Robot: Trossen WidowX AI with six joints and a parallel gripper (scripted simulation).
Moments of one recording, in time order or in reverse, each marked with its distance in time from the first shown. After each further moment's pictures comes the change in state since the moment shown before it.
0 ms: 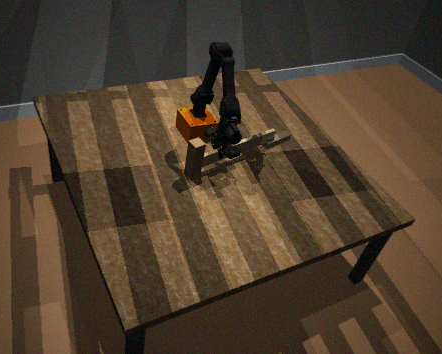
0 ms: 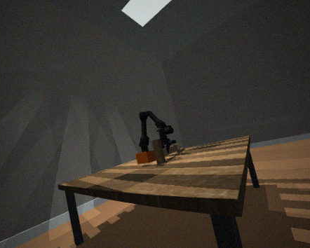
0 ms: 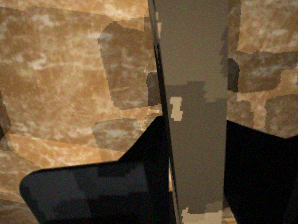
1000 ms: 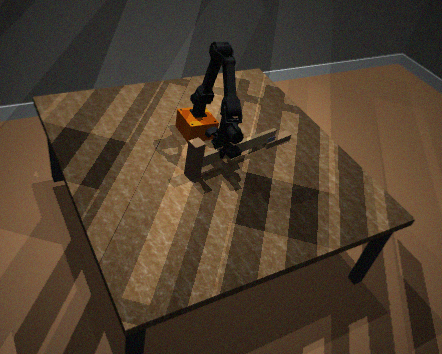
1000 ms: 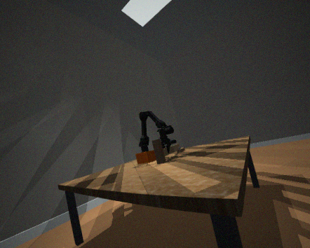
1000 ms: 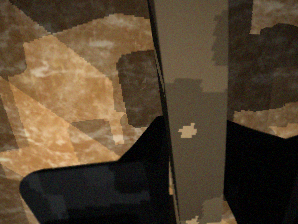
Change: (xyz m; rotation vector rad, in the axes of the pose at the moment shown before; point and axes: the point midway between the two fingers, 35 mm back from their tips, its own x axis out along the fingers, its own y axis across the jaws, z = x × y) arm 0.000 0.000 0.006 0.002 0.003 -0.001
